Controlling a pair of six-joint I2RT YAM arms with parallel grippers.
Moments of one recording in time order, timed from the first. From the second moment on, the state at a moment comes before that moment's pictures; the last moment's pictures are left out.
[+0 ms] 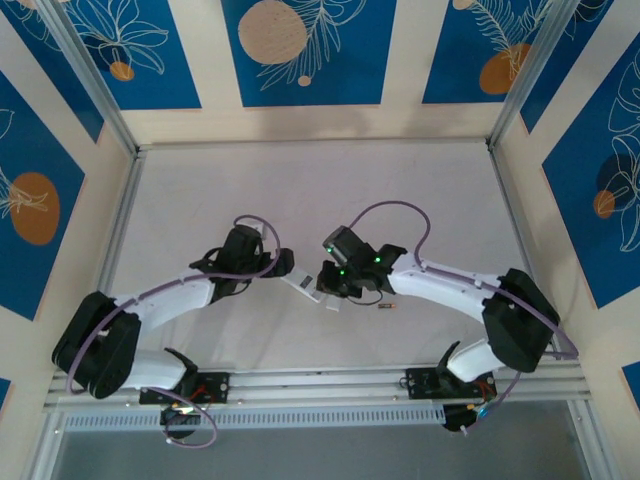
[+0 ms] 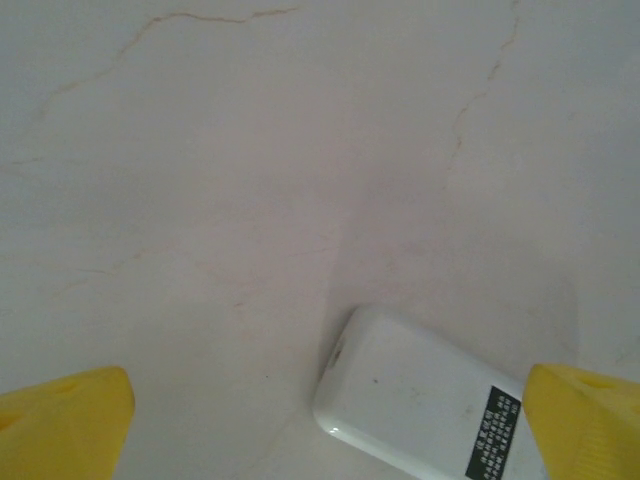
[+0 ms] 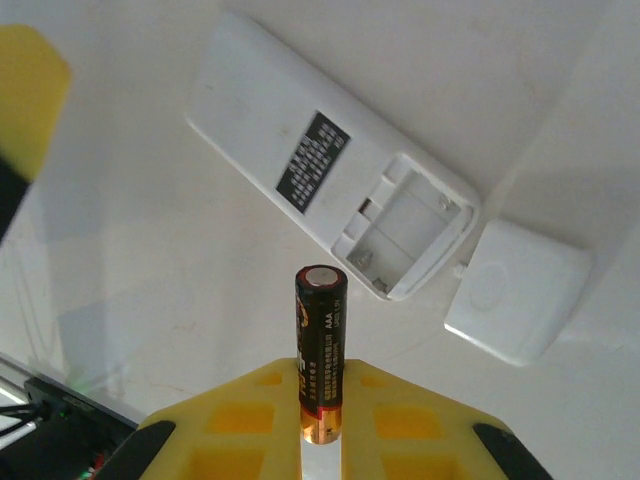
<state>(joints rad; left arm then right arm) -0.57 1.34 0.63 -0.07 0.01 -0.54 0.87 1.47 0.93 -0.51 -0.16 1.04</state>
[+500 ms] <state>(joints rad) -0.57 1.37 0.54 0.08 0.12 -0.57 0.86 1.61 0.98 -0.56 -0.28 1.29</state>
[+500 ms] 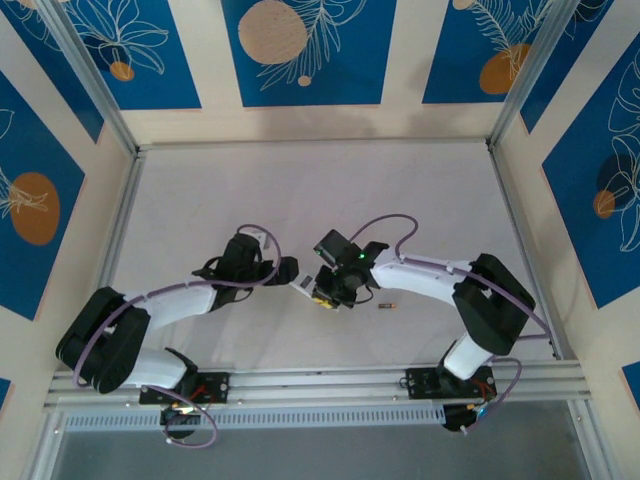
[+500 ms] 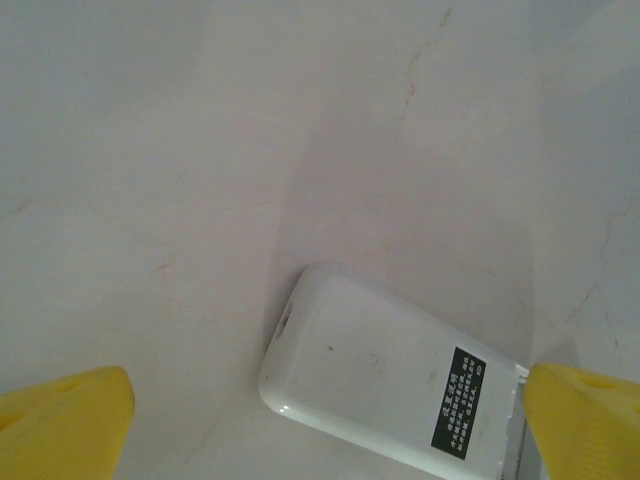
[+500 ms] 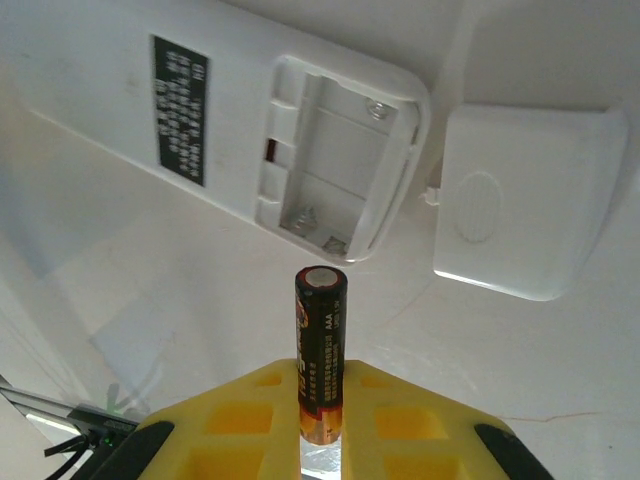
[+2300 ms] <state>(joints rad) -0.57 1.37 0.47 0.21 0.14 -0.57 0.77 1.80 1.10 -0.65 -0.41 1.30</state>
